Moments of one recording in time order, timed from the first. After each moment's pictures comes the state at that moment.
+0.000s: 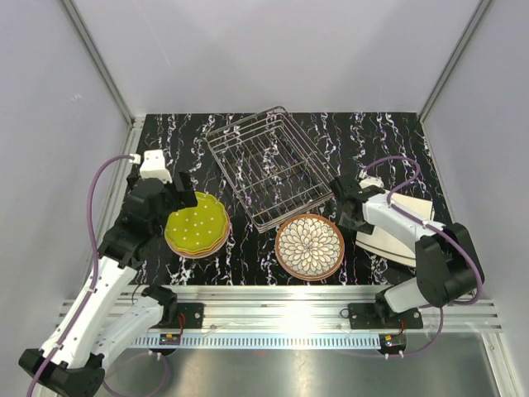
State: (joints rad) left arm -0.40 0.75 0.88 -0.52 -0.41 -0.24; right arm 0.43 1.45 0.88 -0.75 0.52 0.79
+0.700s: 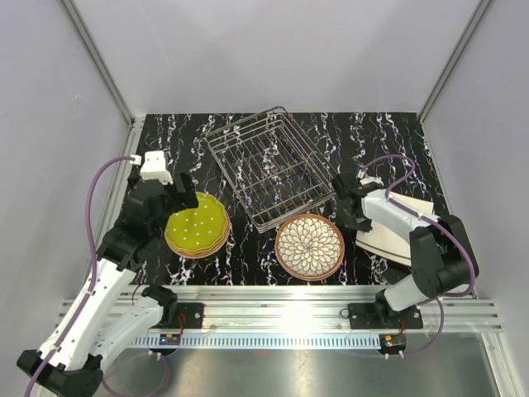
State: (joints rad) left arm -0.42 0.73 0.88 -0.52 -0.40 -0.24; right arm 0.39 1.52 0.90 -0.76 0.49 0.70
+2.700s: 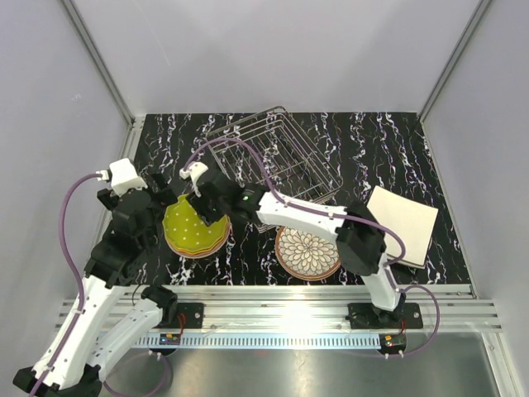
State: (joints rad) left arm -0.43 0.62 0.88 -0.54 -0.74 -0.31; right arm 1.10 2.02 1.73 -0.34 0.02 0.17
